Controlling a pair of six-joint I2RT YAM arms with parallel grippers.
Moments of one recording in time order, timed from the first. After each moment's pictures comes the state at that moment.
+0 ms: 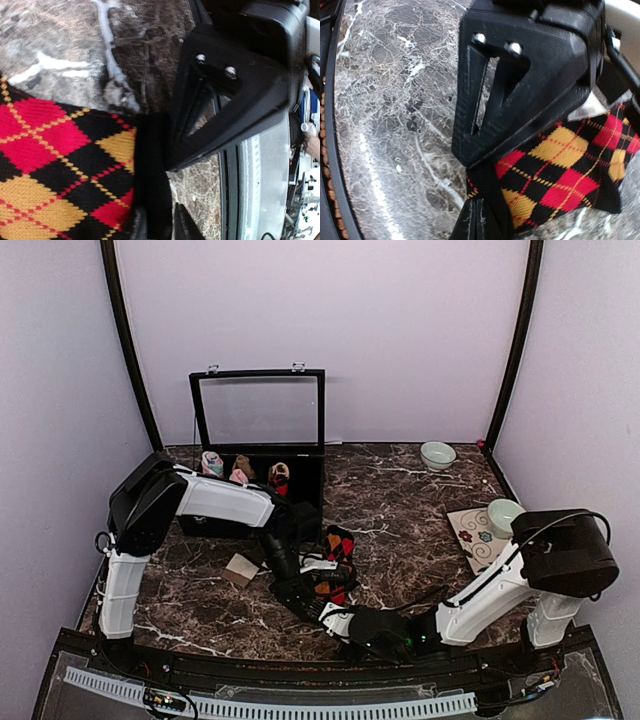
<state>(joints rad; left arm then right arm) -0.86 2.19 1.48 -1.00 0.81 0.74 1.48 1.83 0.62 0.55 0.43 0.06</state>
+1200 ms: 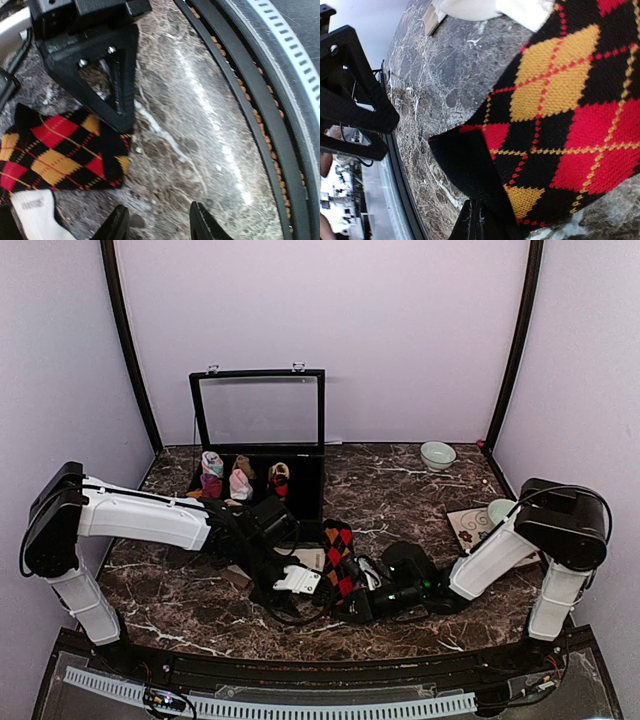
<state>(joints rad) -0.99 1.69 1.05 -0.54 0.42 0.90 1.04 1.81 0.53 0.61 -0.43 0.74</state>
